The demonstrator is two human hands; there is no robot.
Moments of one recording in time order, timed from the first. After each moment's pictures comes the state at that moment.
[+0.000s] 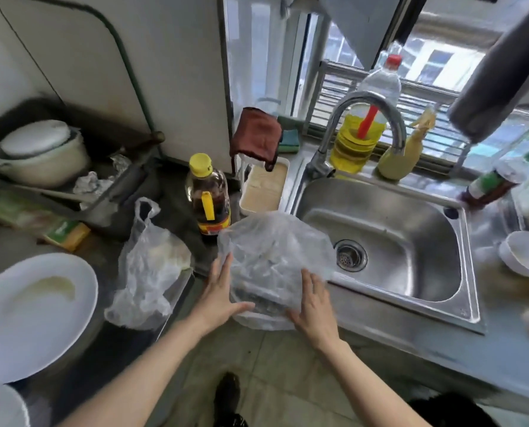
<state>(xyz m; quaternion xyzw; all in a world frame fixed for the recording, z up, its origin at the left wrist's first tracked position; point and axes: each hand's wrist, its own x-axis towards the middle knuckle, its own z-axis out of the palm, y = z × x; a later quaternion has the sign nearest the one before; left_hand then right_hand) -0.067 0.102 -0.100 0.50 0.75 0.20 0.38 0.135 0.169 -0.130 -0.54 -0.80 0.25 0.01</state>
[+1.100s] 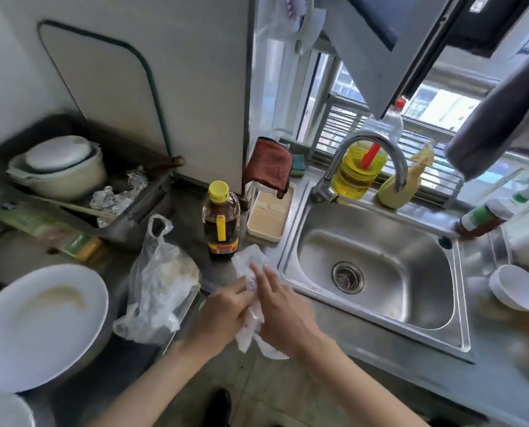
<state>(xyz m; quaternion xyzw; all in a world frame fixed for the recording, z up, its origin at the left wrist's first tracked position) -0.071 0.097 -0.028 0.69 0.64 0.31 0.15 0.061 0.160 -0.002 -0.37 -0.90 0.22 -0.05</state>
